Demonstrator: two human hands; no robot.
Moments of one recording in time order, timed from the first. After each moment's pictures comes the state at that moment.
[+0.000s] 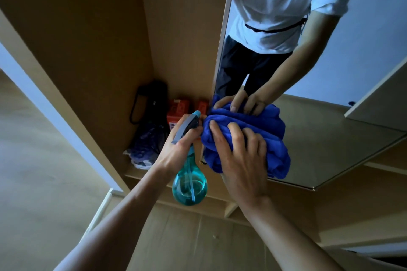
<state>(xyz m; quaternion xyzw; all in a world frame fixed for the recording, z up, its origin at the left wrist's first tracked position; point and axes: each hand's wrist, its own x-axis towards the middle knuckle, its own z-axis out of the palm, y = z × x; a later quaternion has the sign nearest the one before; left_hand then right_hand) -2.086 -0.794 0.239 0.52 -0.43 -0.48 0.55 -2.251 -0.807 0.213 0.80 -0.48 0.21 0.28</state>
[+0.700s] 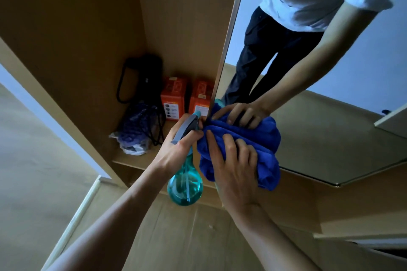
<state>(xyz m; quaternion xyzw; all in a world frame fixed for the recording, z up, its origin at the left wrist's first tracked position) -2.080 -0.816 0.131 0.53 -0.45 -0.49 0.52 -2.242 -0.818 0.080 0.80 -0.49 0.19 0.29</state>
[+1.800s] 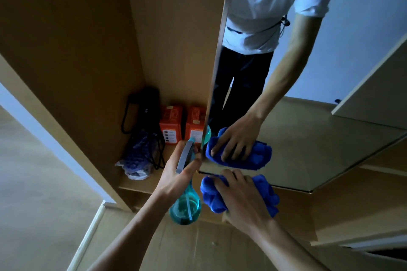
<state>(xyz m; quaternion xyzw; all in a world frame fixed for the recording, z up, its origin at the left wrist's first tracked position) -2.088 -0.789 0.201 0.59 -0.48 -0.45 0.48 -2.274 -0.800 0.165 0.89 -0.46 -0.03 -0.03</state>
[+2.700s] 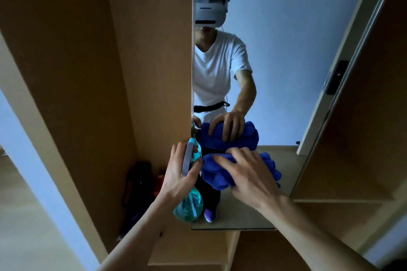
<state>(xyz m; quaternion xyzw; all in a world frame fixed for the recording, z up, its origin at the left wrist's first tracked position) -2.098 -0.776 0.436 0.51 -0.64 -0.26 0.52 -2.296 -0.772 0.461 0.86 -0.48 0.15 0.13</state>
